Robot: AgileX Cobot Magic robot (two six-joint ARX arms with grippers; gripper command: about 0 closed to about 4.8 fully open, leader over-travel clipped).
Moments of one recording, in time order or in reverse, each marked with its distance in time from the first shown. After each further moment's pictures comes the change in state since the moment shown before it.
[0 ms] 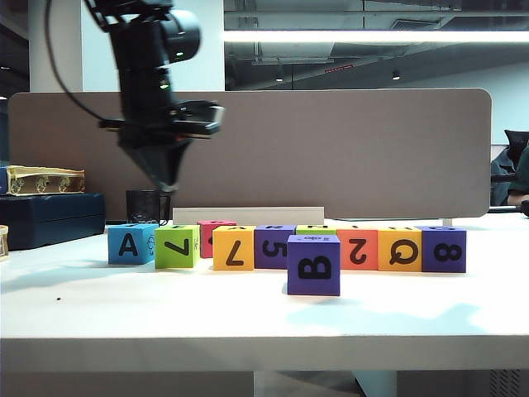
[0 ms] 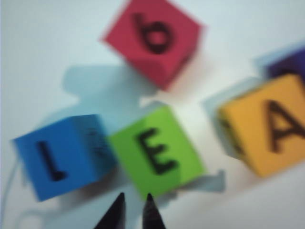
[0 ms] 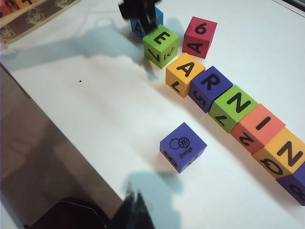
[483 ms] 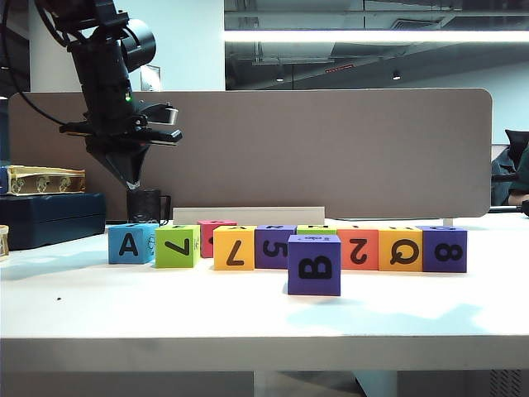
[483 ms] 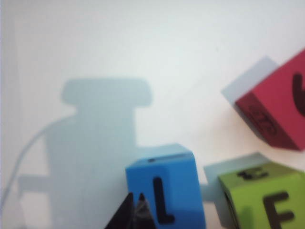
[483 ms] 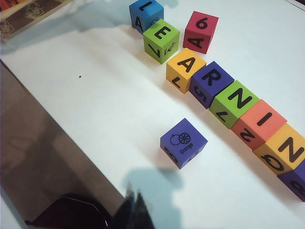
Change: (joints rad) left arm 0.146 0.025 0.000 0.149 -0.005 -0.036; right arm 0.000 0.000 0.000 -0.016 0.000 0.000
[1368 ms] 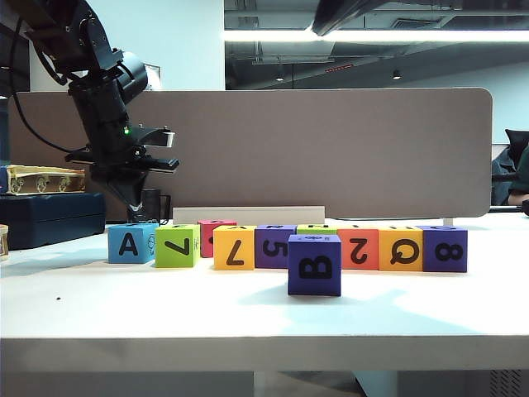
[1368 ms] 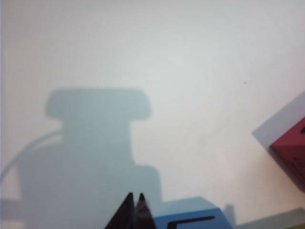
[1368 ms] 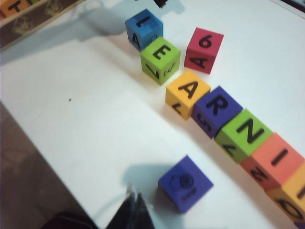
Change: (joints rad) left arm 0.052 0.103 0.004 0.159 0.061 0.053; right arm 0.000 0.180 0.000 0.202 -0.003 0.000
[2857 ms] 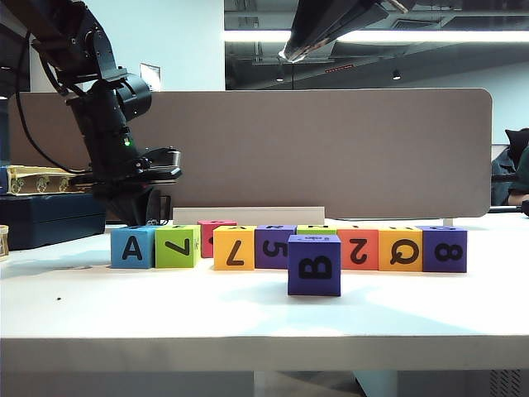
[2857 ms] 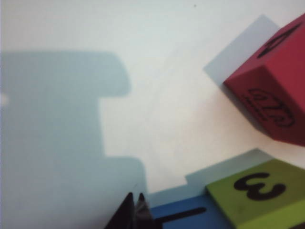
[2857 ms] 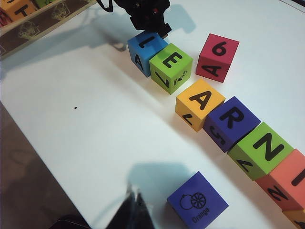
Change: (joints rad) left arm -0.007 0.036 0.008 -0.150 0.145 -0.007; right arm 0.000 0.078 0.002 0.081 -0.038 0.000
